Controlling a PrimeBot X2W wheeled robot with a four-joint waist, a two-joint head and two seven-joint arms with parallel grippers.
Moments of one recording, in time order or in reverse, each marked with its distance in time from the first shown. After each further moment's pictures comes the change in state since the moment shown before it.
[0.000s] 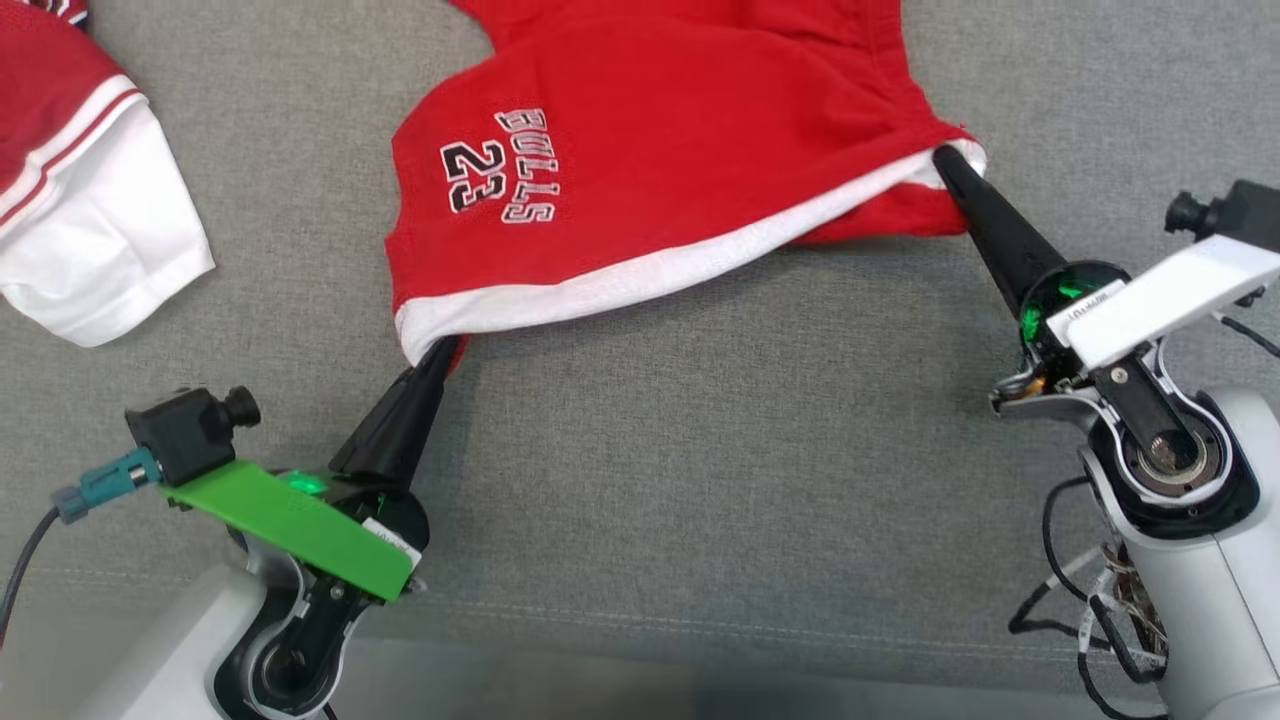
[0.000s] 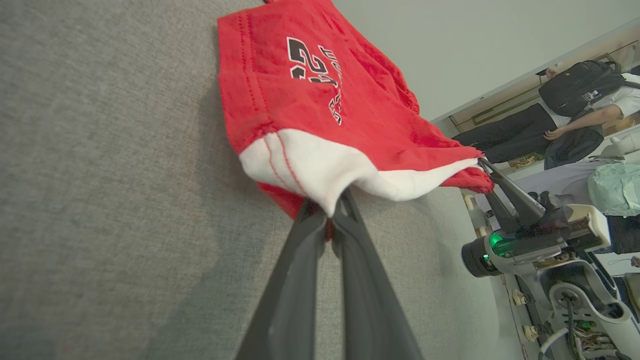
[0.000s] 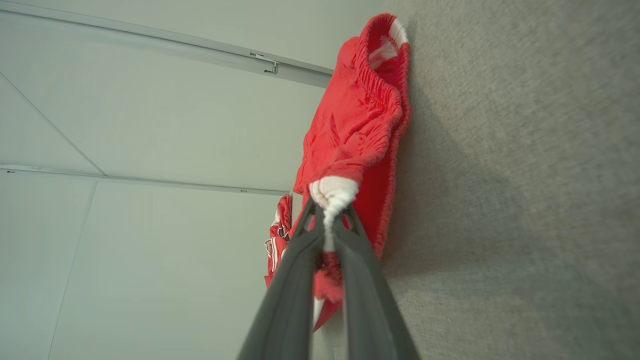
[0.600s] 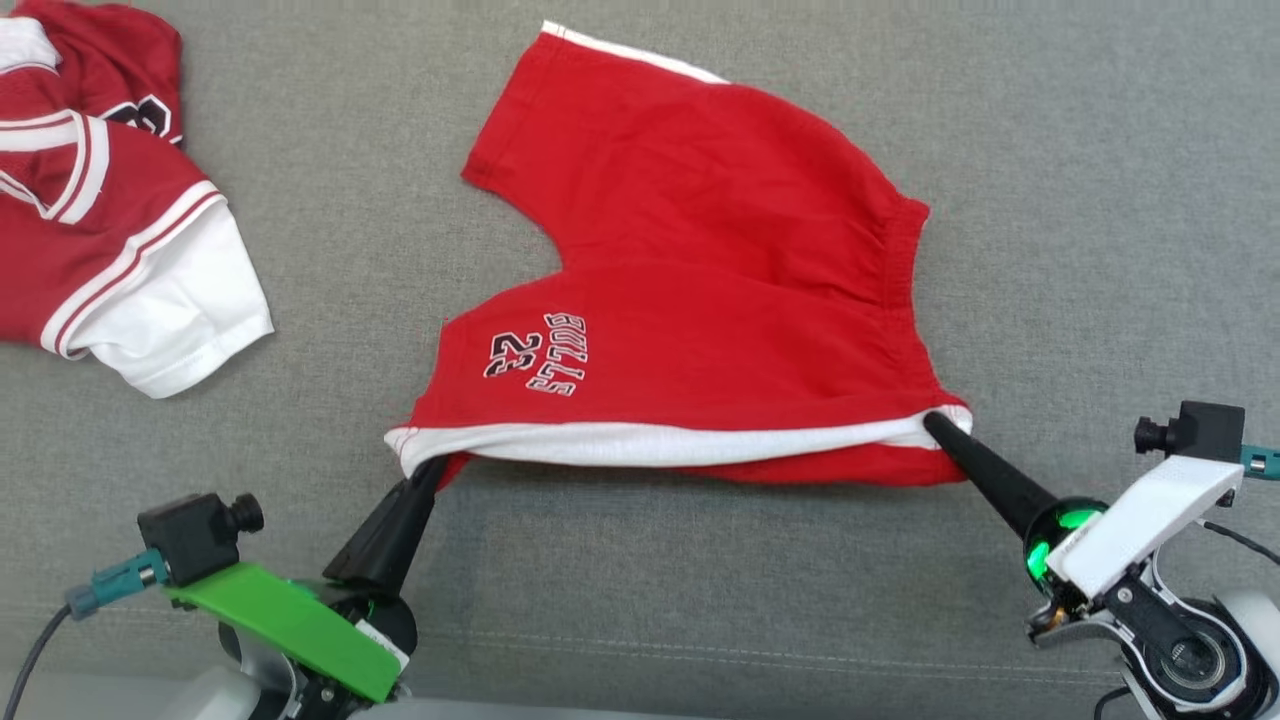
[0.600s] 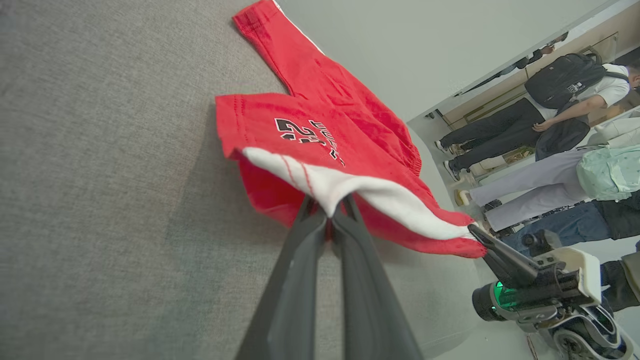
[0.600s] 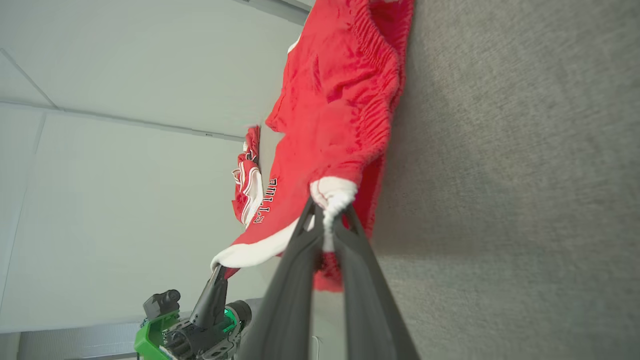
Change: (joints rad) left arm 0.149 0.035 -0.002 0.014 -0.006 -0.023 -0.009; right arm 0.364 -0.125 0.022 -0.011 0.010 0.081 0.062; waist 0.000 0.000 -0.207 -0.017
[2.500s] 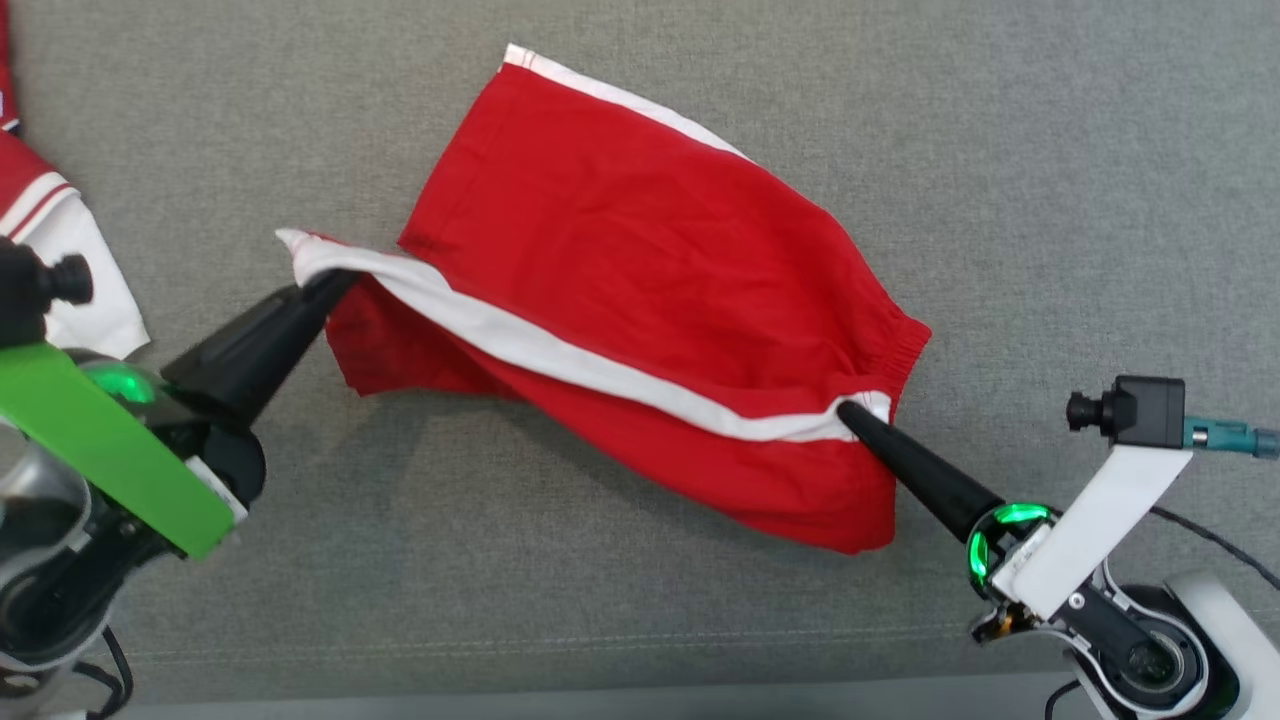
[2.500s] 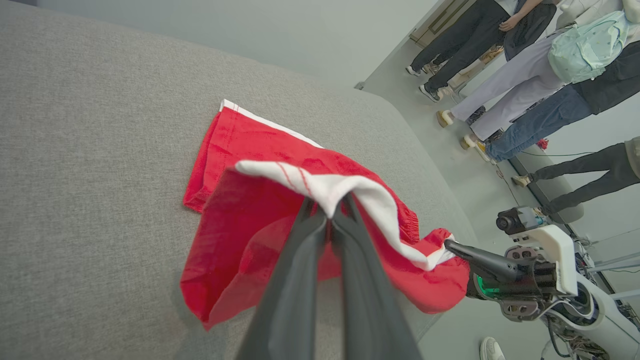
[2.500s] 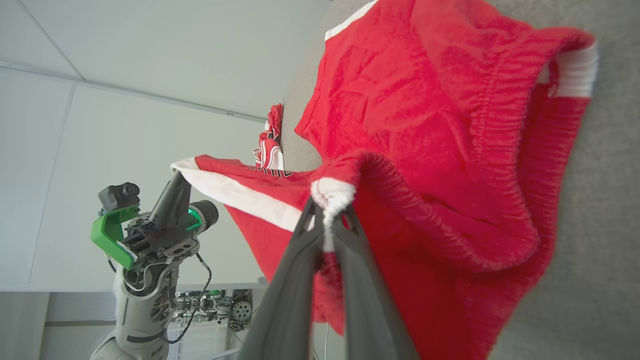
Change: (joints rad) left arm -0.238 0.293 0.100 -0.275 -0.079 0.053 0.325; right arm 0.004 0.003 0.104 -0.168 -0.072 0.066 0.046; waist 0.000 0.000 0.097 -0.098
